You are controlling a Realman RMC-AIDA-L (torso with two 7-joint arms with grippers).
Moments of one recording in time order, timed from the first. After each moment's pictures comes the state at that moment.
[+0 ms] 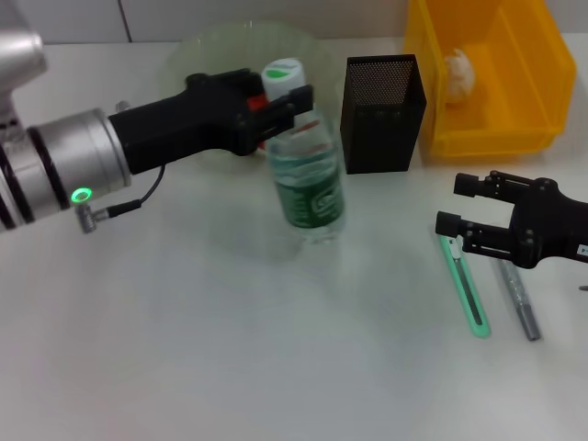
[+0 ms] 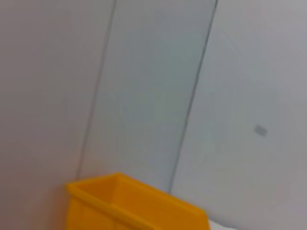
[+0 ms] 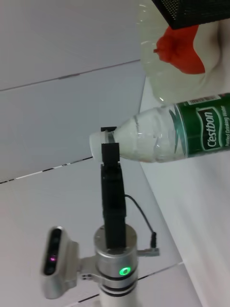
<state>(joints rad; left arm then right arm) -0.32 -2.07 1.43 0.93 1.24 1.12 -1.47 0.38 2.07 -0.63 -0.62 -1.90 -1.64 1.25</state>
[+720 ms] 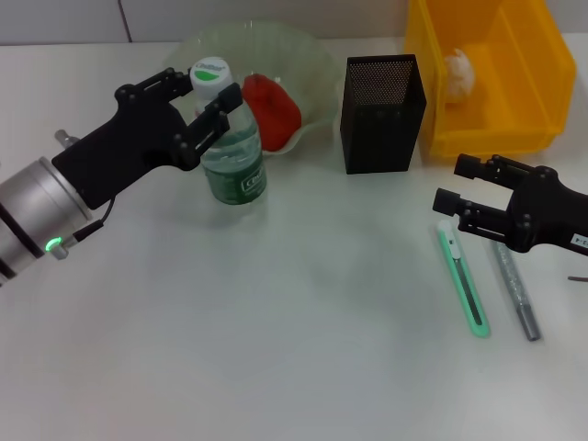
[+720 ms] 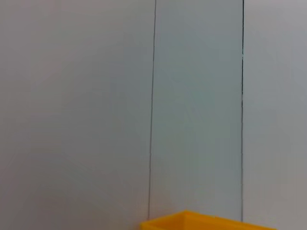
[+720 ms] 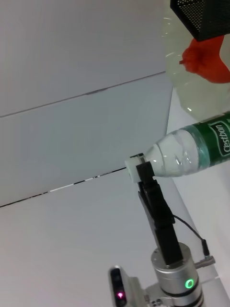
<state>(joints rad) -0.33 -2.08 1.40 0.55 0.86 1.24 -0.81 0.41 2.08 -0.51 -0.50 -1.90 -1.64 1.16</state>
